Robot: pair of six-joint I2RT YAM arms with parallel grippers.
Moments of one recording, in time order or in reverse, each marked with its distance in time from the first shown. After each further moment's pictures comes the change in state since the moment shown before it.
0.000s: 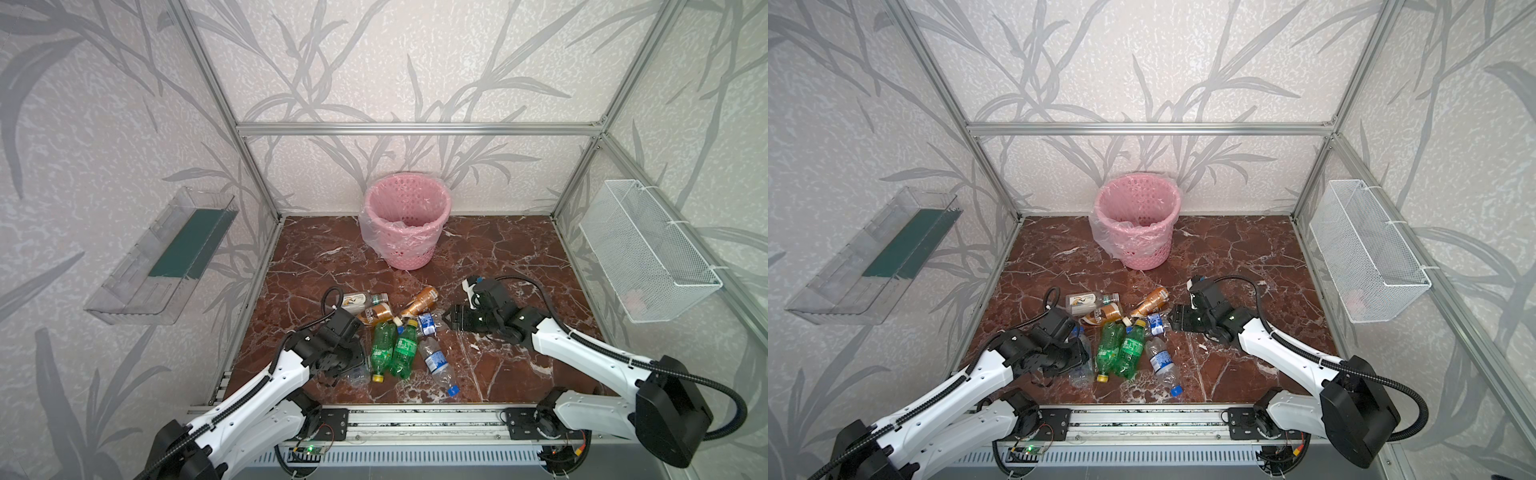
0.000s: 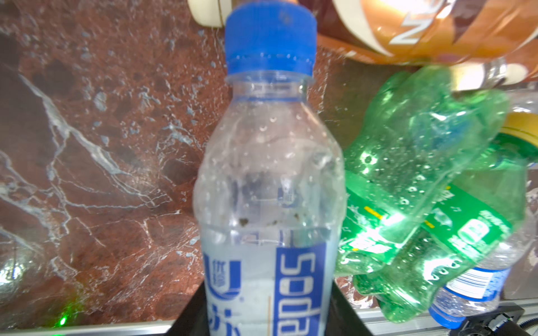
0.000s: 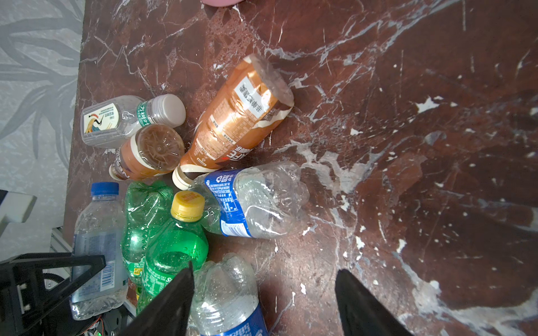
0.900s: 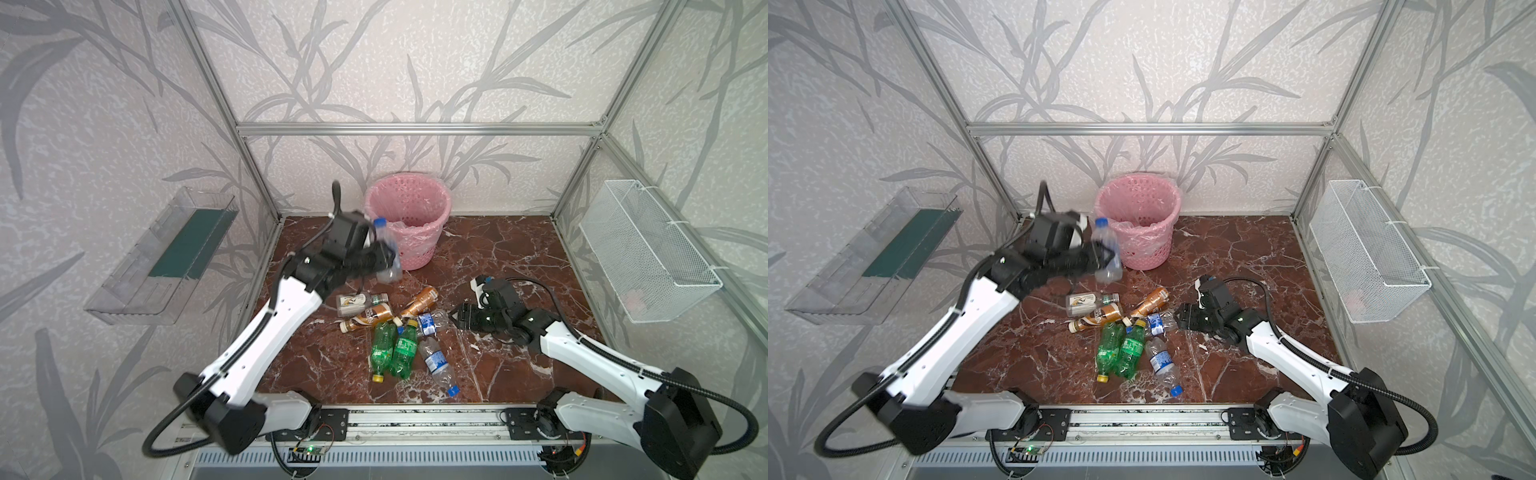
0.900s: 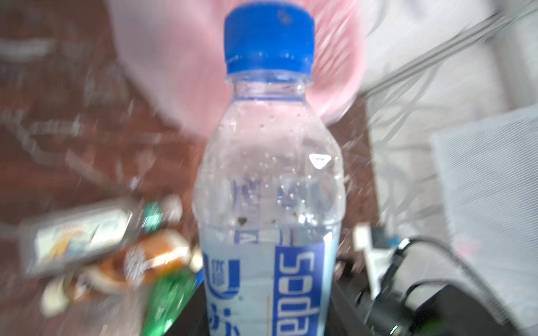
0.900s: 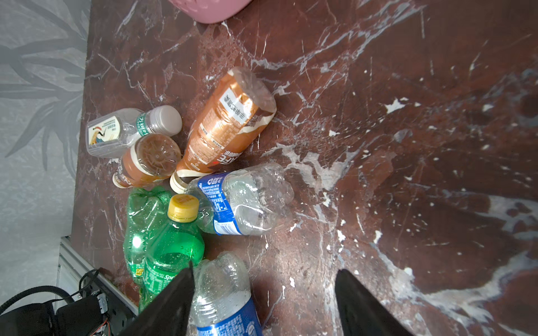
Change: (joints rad) left arm 0.129 0.590 1.161 0.081 0.029 0.251; right arm -0.076 -0.085 -0.017 -0.045 -0.024 -0.003
